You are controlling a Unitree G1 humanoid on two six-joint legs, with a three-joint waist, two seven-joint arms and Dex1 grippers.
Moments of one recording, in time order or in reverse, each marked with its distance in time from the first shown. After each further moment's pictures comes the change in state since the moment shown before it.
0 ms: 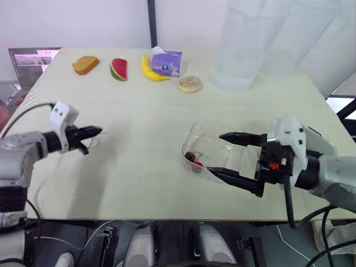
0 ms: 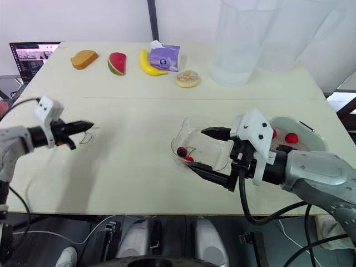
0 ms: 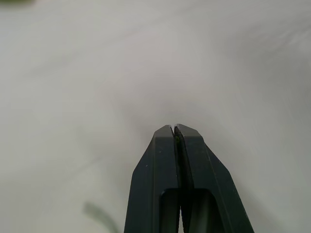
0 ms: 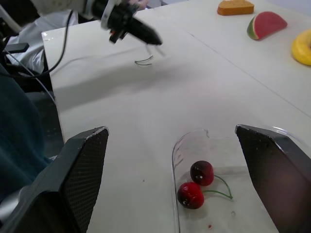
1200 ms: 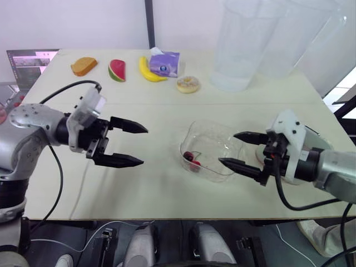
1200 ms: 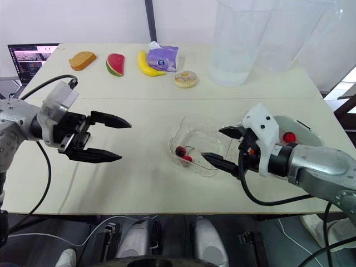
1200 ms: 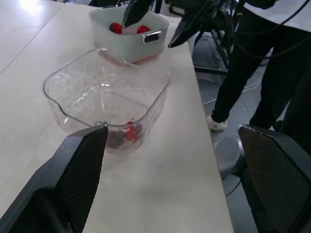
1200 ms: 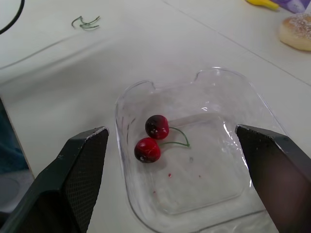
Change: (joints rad) left arm -0.161 0.064 -0.112 -0.512 -0.339 0.178 -0.481; right arm -0.051 -0.075 0.051 0.123 0.007 0.121 -0.117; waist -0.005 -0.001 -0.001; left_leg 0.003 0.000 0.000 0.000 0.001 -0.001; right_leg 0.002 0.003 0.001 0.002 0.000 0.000
